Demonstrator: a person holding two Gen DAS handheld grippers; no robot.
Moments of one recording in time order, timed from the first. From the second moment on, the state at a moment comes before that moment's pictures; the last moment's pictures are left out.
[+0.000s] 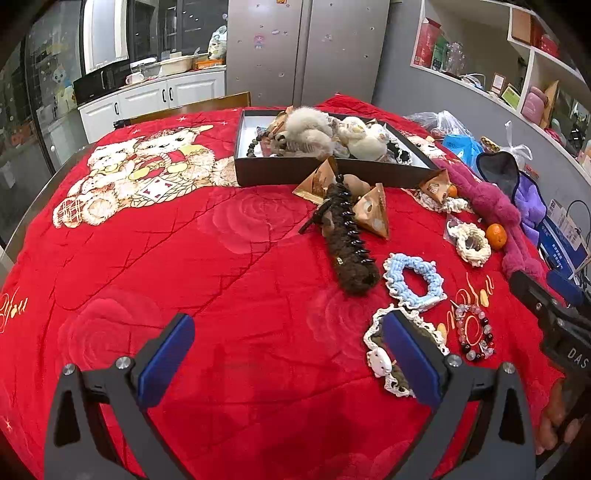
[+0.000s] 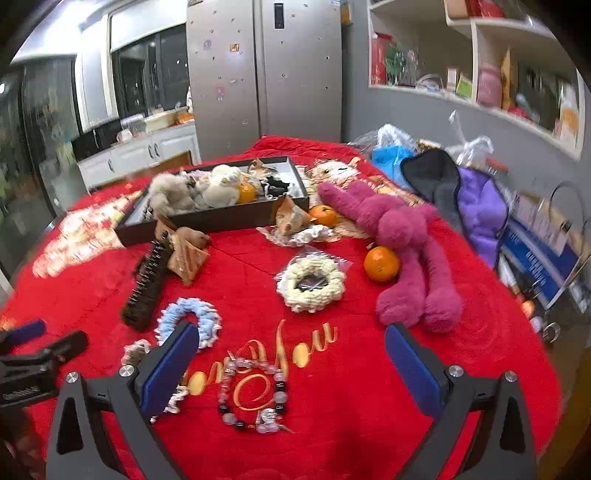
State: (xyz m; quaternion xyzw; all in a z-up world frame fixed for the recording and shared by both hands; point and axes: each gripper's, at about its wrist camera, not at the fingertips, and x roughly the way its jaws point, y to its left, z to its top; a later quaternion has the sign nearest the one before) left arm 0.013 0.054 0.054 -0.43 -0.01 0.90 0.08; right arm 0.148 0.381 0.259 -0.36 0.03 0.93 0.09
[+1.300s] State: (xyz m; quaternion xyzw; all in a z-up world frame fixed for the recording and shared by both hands) left arm -0.032 0.147 0.047 -0.46 0.05 0.87 0.16; right arm 0.109 0.422 0.253 -0.34 0.06 0.93 0.08
